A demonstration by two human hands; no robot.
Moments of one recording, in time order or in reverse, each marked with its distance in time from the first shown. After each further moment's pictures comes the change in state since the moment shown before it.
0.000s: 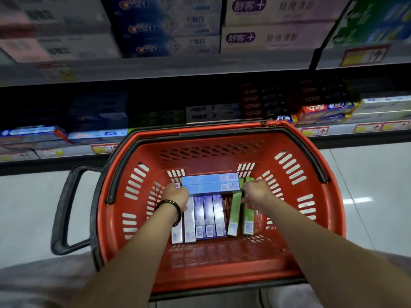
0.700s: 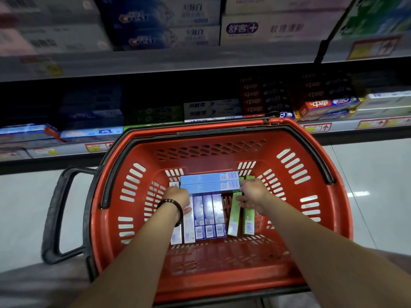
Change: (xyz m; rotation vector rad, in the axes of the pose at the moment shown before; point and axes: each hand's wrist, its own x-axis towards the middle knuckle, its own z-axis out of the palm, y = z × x) left_hand -0.008 0.010 0.011 -0.231 -0.048 -0.155; right_hand -0.003 -0.007 0.008 0.056 -0.109 0.023
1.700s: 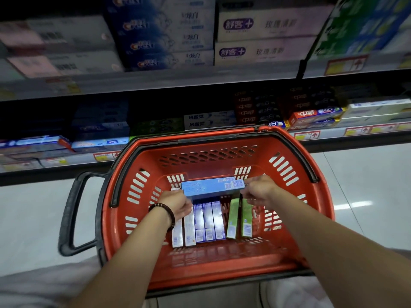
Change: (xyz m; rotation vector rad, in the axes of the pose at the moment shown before) left_hand -0.047 0.013 -0.027 0.001 -0.147 0.011; right_hand -0.036 -0.023 -0.033 -0.062 0.045 -0.038
